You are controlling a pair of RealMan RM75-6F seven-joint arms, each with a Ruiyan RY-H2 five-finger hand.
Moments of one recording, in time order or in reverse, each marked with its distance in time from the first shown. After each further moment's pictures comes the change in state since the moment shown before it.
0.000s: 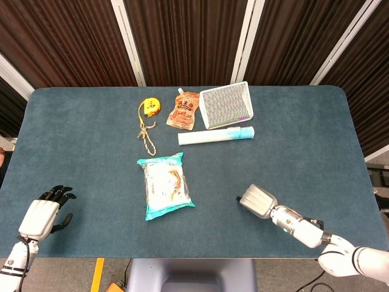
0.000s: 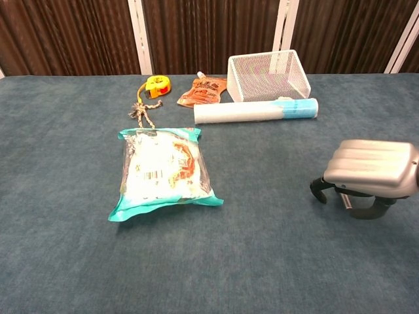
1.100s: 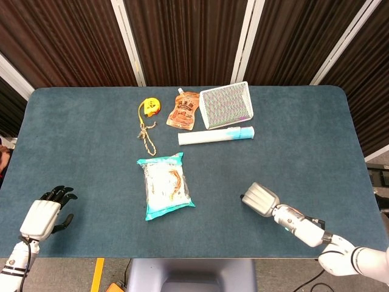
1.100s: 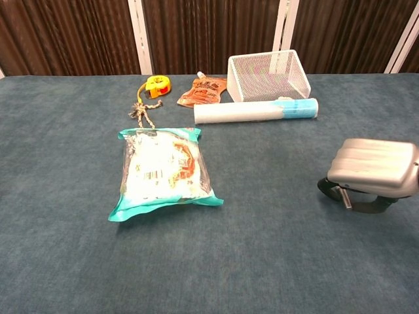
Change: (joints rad) left arm -0.002 -0.004 0.001 0.001 -0.001 -0.005 0.008; right arm -0.010 -0.032 -0.009 0.062 0.002 0.031 -0.055
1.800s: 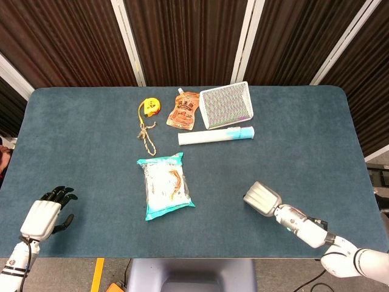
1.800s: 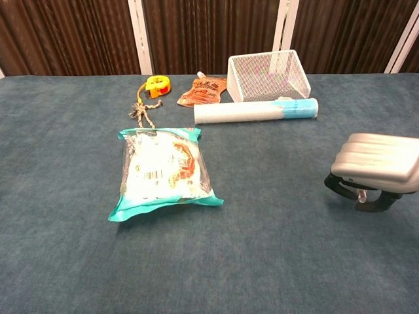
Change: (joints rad) left arm -0.001 0.001 0.002 -0.001 0.001 -0.002 0.000; right arm -0.013 0.013 -0.003 -0.004 -0.007 0.047 0.052
